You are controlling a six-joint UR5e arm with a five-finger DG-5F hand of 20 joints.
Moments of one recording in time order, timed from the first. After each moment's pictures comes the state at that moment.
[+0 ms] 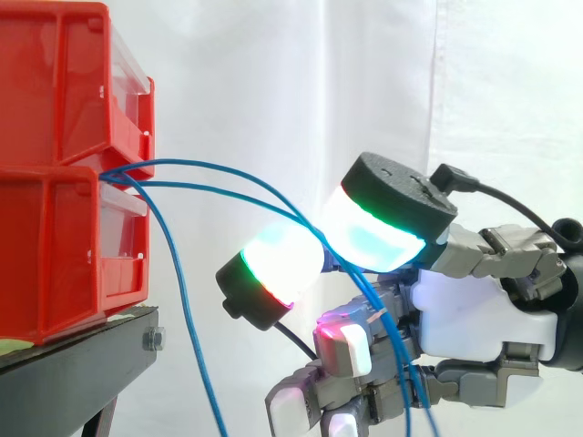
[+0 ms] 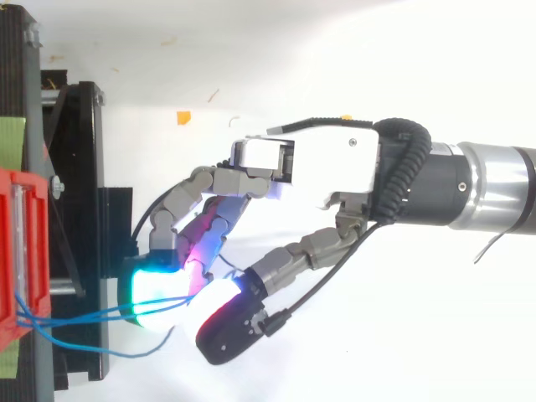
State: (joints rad) arm 0.14 -2.31 -1.32 -2.55 -1.41 -0.12
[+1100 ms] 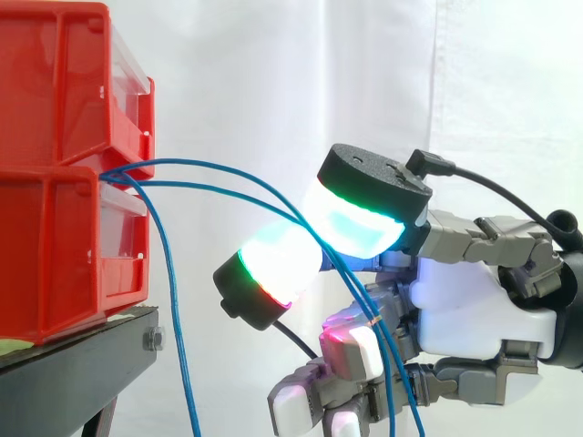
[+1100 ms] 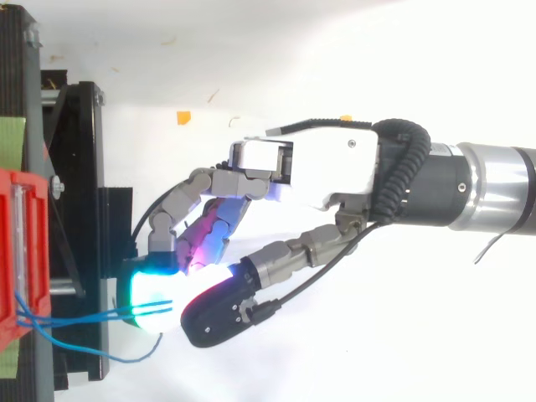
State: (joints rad) arm 0.14 -2.31 -1.31 -2.56 -1.42 -0.12
